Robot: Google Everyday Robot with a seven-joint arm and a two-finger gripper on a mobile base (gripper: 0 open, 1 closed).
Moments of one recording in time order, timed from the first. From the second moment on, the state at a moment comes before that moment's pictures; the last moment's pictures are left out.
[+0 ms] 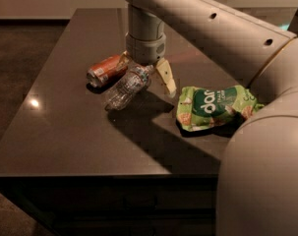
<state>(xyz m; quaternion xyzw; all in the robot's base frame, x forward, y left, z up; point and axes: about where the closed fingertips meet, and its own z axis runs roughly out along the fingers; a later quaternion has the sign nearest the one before) 0.610 0.002 0.855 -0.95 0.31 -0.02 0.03</state>
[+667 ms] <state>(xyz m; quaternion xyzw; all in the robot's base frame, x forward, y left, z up) 0.603 -0.005 0.843 -0.96 0.29 -0.03 0.01</state>
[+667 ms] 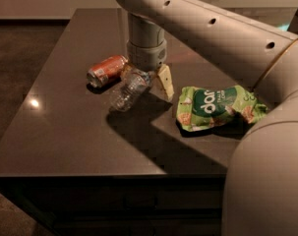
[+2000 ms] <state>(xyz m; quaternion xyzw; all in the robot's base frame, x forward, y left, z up) 0.600 -0.017 0.918 -0.93 0.36 -0.04 0.09</state>
